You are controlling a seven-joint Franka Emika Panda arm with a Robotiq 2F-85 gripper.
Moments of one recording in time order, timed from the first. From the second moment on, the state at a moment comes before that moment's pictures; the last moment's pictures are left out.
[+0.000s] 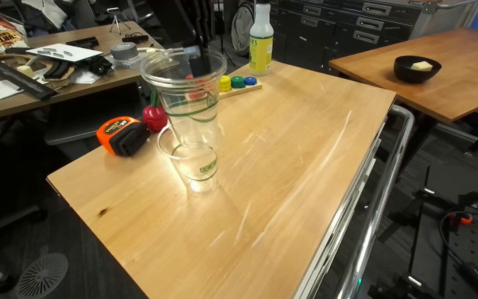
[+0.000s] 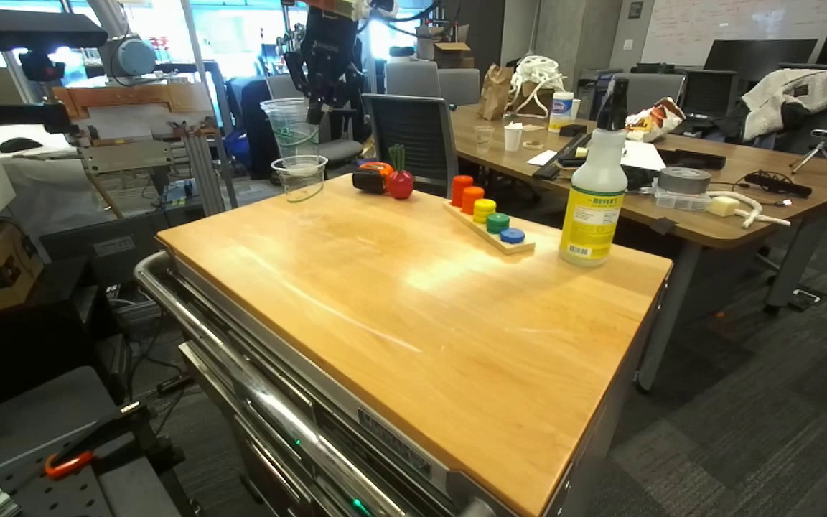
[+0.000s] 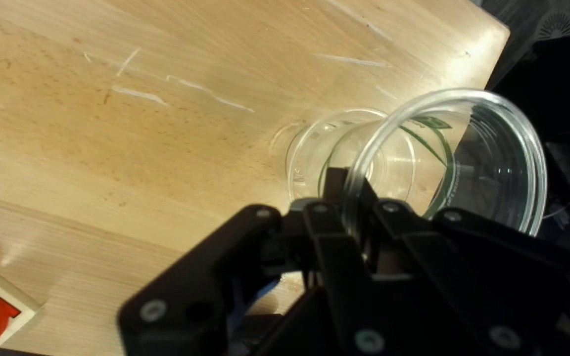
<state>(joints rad) 0.12 0.38 0.16 -1.47 0.12 1.61 -0.21</state>
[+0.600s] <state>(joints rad) 0.11 0.38 0.16 -1.54 0.12 1.68 -0.27</state>
